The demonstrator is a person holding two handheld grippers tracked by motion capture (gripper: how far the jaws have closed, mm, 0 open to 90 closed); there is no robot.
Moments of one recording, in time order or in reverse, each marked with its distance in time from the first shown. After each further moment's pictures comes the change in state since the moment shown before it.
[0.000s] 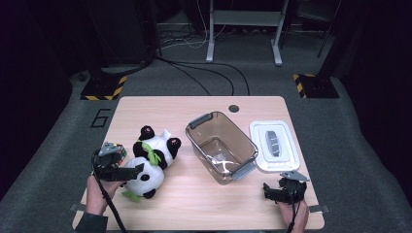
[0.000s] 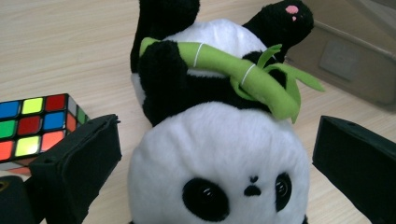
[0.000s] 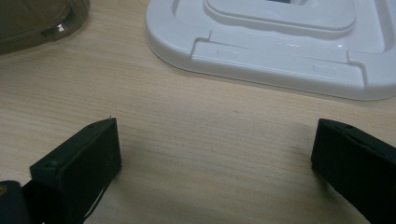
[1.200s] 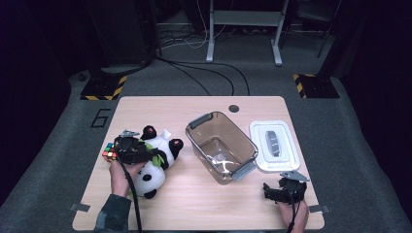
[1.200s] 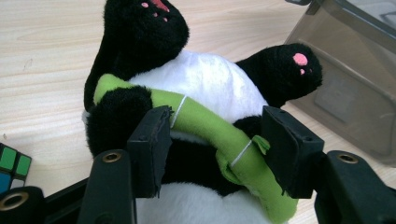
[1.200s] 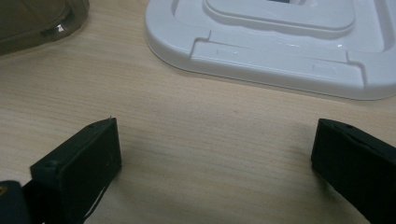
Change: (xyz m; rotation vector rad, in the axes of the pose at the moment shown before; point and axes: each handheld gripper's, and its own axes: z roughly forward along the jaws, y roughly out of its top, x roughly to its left) left arm -0.012 0.033 0.055 0.052 -0.031 -0.095; right arm 0.000 0.000 0.000 0.000 -0.002 0.001
